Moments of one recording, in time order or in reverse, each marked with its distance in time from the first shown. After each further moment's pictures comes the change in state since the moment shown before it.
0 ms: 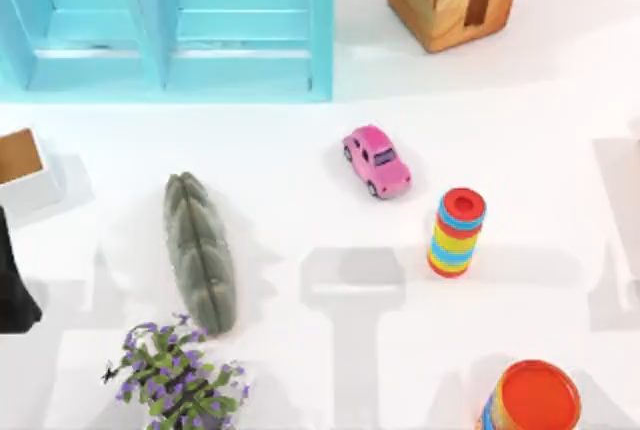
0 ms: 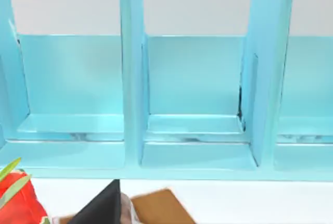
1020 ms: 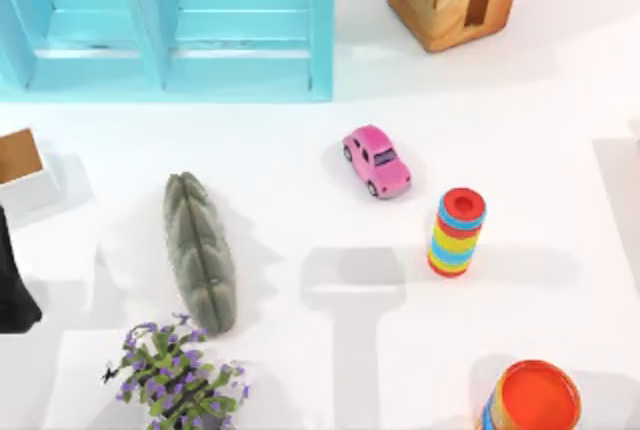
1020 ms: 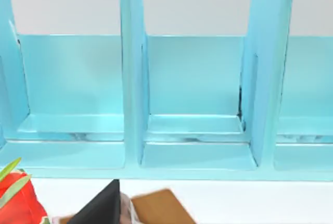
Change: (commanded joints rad) left arm 0.000 0.000 0.000 0.000 0.000 0.000; right arm -0.458 1.037 0.840 -0.866 0.001 -0.451
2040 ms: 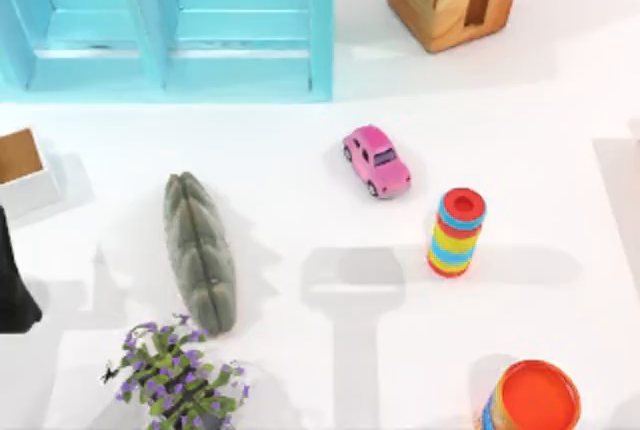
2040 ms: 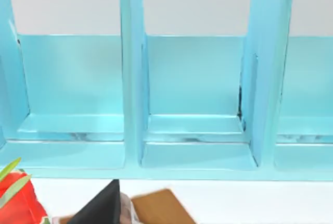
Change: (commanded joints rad) left arm 0.000 0.000 0.000 0.000 0.000 0.000; right arm -0.211 0.506 0.362 -0.371 0.001 -0.207
